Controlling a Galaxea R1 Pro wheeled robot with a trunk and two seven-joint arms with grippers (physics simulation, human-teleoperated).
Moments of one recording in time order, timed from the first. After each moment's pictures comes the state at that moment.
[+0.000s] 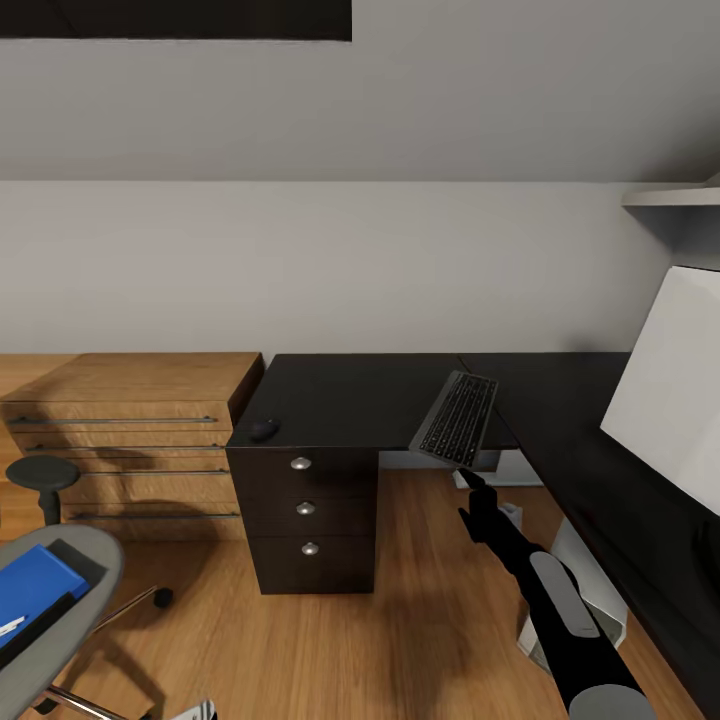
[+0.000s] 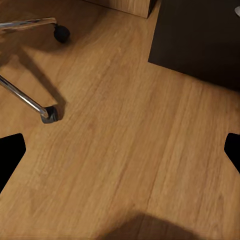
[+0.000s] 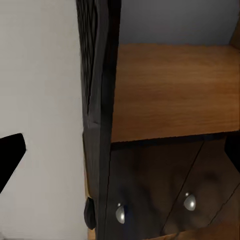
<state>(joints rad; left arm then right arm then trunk) 0.18 -0.16 0.19 -1.22 0.04 0.08 0.18 -0.46 0.00 -0.13 -0.99 -1.41 0.33 0.02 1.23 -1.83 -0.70</state>
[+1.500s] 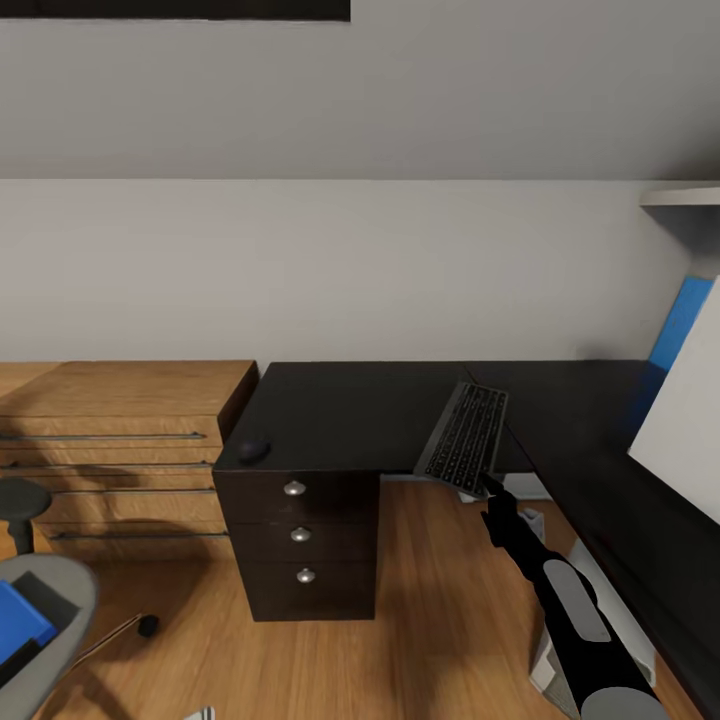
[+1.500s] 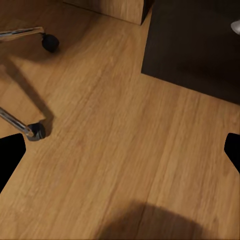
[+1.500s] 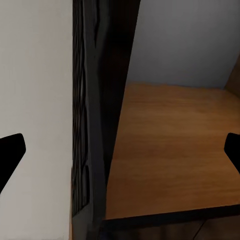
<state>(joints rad) 0.18 -0.16 0.19 -1.20 0.04 0.08 0.18 -0.46 -0.02 -0.21 -0.94 -1.30 0.29 0.10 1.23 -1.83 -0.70</state>
